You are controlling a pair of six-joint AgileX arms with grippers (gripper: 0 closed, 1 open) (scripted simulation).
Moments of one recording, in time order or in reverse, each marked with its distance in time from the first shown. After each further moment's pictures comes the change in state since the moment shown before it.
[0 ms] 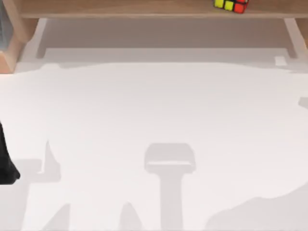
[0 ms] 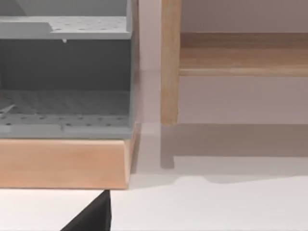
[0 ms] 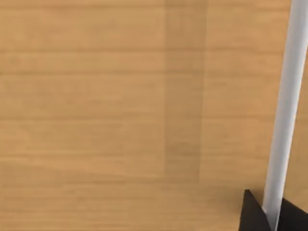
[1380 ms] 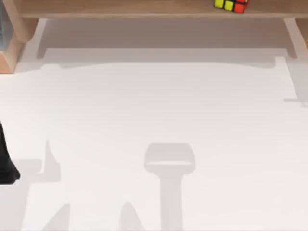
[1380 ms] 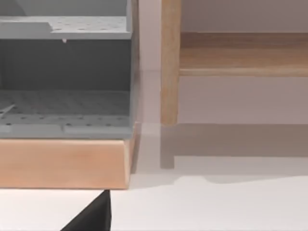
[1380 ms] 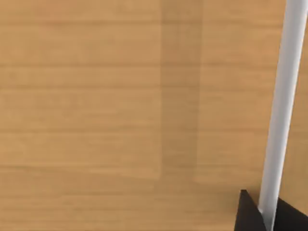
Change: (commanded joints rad) left arm 0.000 0.000 0.000 0.000 0.000 0.000; right arm -0.114 -0.163 -0.368 0.222 -0.127 -0.001
